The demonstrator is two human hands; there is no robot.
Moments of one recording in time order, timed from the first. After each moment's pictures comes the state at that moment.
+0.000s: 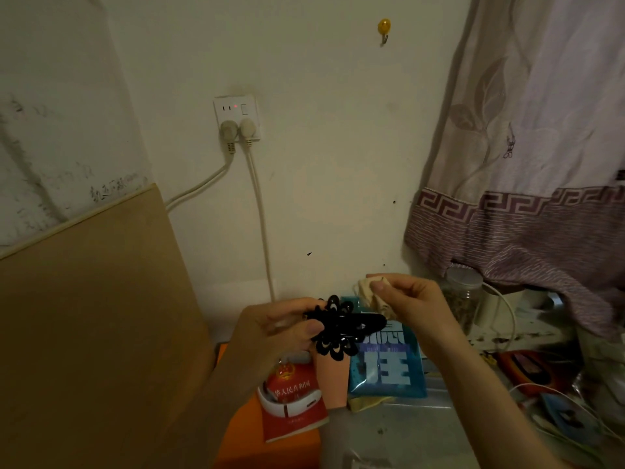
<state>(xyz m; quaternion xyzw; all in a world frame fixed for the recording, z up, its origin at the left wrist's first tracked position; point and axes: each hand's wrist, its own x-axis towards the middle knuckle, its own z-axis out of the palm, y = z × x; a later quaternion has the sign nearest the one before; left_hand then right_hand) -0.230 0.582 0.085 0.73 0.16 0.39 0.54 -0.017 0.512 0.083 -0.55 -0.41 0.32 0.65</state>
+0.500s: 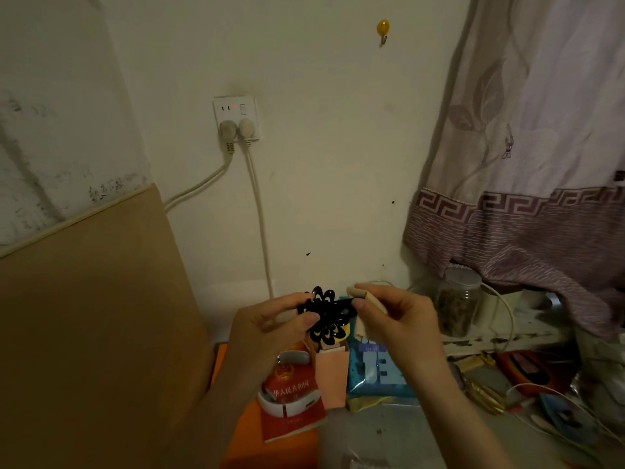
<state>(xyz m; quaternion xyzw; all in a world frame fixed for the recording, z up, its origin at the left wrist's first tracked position) -0.226 0.579 0.079 0.65 0.23 0.45 0.57 -0.057 0.499 0.077 -0.57 -0.44 0.17 0.67</state>
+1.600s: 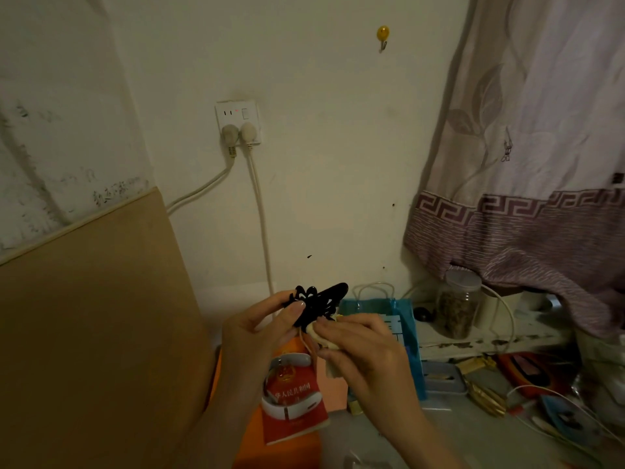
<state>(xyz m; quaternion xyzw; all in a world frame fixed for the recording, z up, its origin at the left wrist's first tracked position) -0.226 0.581 0.070 0.58 0.27 0.52 0.57 -0.090 0.494 0.047 -0.55 -0.65 -0.12 0.51</state>
